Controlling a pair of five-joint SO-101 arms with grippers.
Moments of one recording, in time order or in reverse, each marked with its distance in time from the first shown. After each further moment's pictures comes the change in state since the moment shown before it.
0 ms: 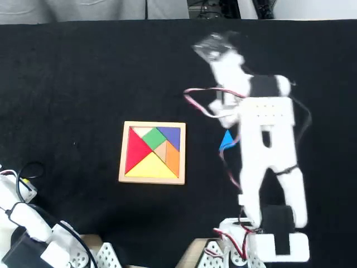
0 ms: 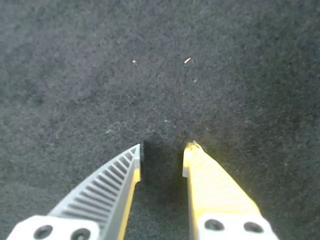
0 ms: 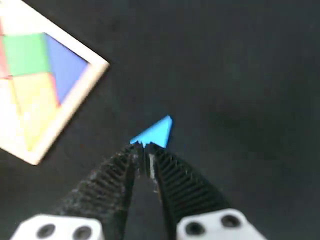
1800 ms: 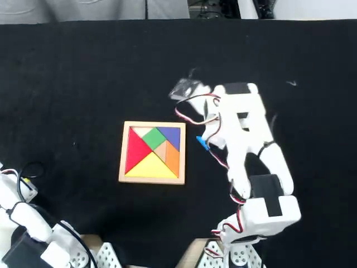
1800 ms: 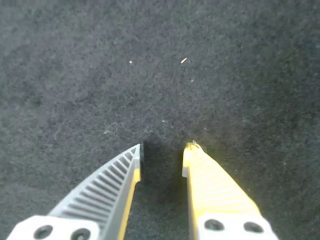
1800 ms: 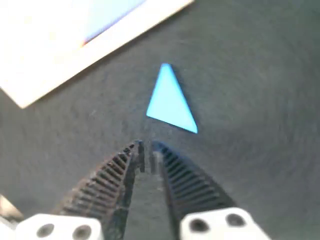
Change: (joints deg) left arm 0.9 0.0 0.0 0.0 0.0; right arm -6.0 16.0 7.1 -4.1 25.8
